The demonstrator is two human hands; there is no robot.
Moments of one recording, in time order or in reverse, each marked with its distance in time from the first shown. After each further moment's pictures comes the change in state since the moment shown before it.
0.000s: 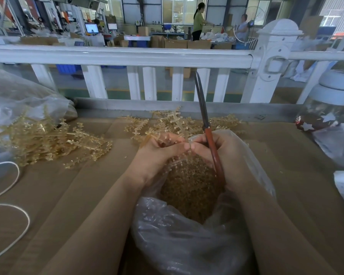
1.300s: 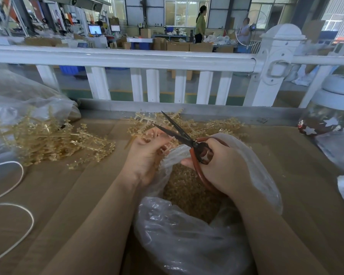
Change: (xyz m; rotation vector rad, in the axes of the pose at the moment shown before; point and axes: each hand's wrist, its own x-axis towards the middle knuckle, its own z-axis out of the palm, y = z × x) left_hand 0.004 -0.003 -0.020 -0.271 0.165 0.002; right_hand 0.017 0.048 0.014 -0.693 0.116 -0.172
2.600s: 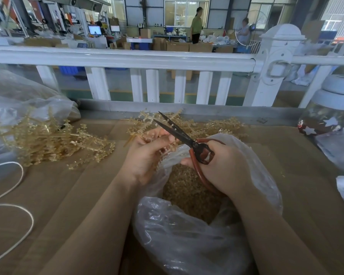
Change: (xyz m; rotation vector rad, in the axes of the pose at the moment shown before) left_hand -0.006 0.006 0.007 0.029 -0.142 0.109; right_hand -0.002 0.000 0.001 0.031 0.107 -0.081
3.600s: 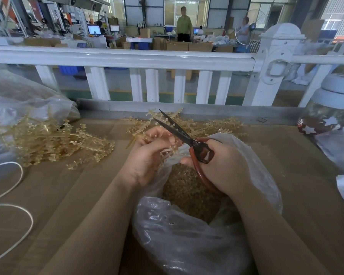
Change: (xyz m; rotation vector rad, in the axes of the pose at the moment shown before) left_hand -0.001 -0.001 0.000 0.007 -0.064 -0.028; right_hand 0.000 0.000 0.000 0.023 -0.059 0.048
